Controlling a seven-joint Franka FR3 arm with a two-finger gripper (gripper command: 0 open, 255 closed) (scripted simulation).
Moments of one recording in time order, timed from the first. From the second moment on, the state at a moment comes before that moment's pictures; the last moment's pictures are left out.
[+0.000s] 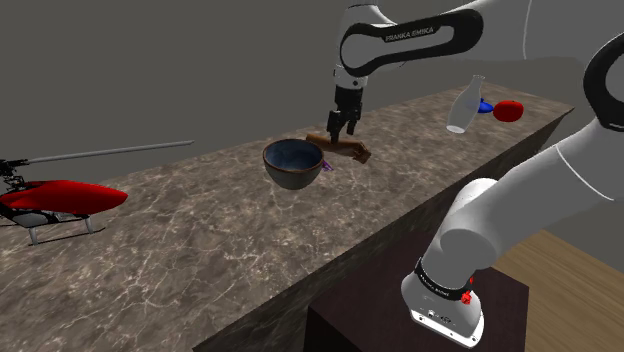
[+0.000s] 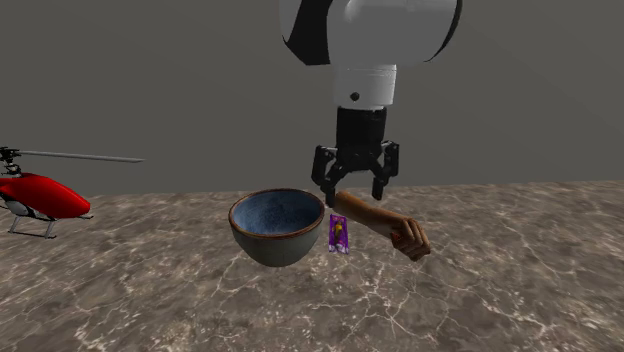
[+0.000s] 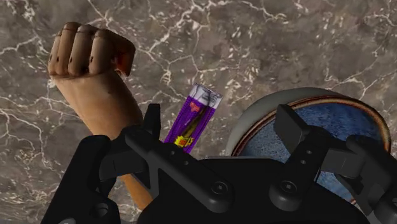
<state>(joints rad) -0.01 -0.44 -0.16 -2.33 -0.05 1.86 -0.16</state>
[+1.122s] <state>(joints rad) -0.04 -0.03 -0.26 -2.17 -0.09 2.14 -0.40</state>
